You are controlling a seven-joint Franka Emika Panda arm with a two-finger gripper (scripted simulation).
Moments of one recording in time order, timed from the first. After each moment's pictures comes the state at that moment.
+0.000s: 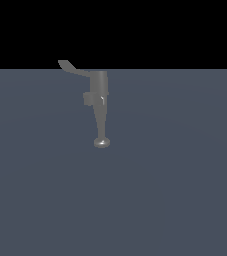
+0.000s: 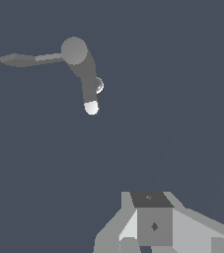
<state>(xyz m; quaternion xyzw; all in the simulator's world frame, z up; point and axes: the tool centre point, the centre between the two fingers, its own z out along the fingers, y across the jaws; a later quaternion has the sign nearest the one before) -0.168 0.016 0.470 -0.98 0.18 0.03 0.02</state>
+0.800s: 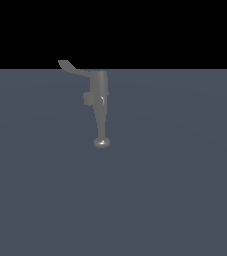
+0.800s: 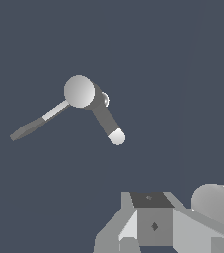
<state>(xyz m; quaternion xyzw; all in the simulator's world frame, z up) -0.078 0.043 0.436 -0.93 0.37 0.06 0.05</state>
